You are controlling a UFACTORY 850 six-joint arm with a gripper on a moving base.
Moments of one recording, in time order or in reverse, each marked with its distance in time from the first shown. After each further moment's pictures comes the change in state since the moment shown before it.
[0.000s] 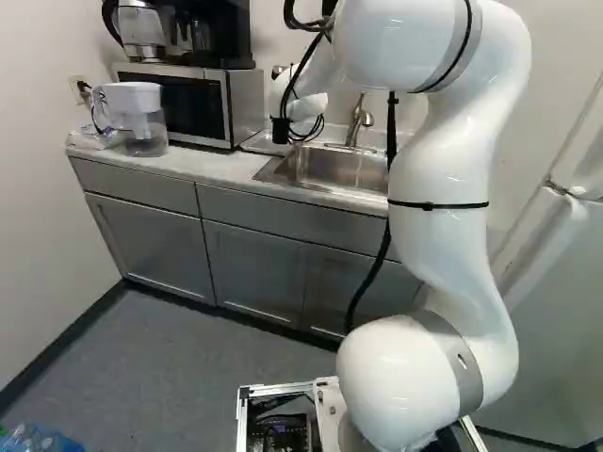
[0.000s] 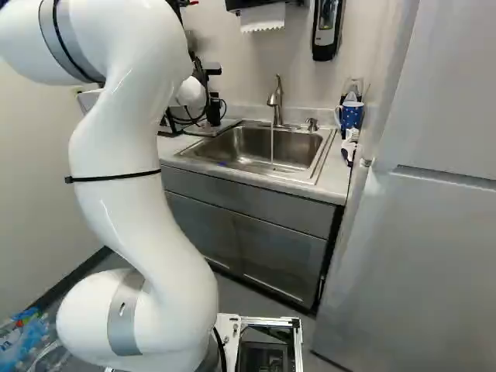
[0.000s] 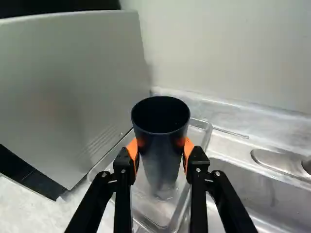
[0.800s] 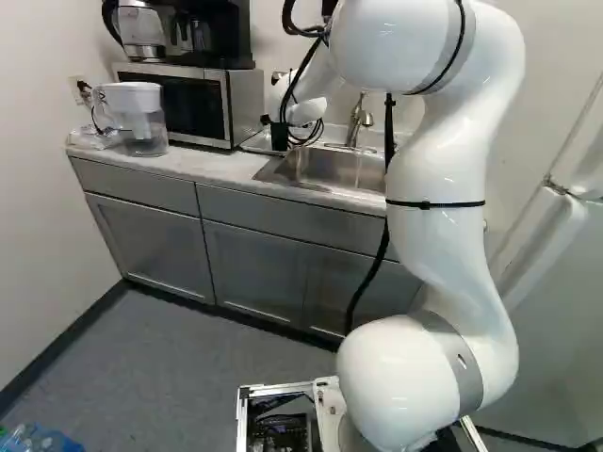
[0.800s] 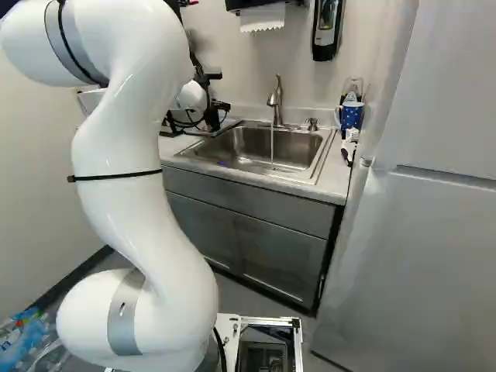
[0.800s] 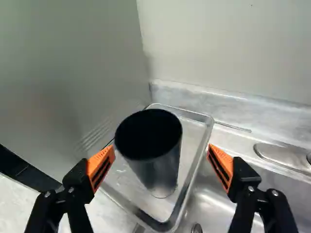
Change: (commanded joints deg) arm 0.0 -0.7 0.3 0.0 0.0 0.0
